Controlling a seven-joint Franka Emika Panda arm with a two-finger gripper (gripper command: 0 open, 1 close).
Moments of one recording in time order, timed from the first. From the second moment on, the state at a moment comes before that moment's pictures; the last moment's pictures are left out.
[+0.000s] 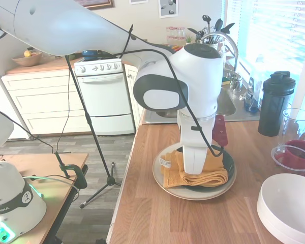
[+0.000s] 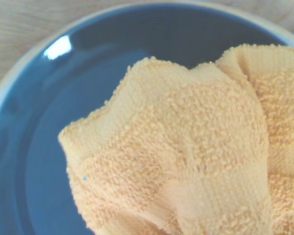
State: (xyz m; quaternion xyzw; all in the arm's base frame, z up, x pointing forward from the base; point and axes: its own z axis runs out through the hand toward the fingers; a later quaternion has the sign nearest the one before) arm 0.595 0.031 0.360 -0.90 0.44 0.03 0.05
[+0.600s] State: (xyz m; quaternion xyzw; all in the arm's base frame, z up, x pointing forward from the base) arm 0.581 -0.049 0.417 -0.88 0.47 0.01 0.07
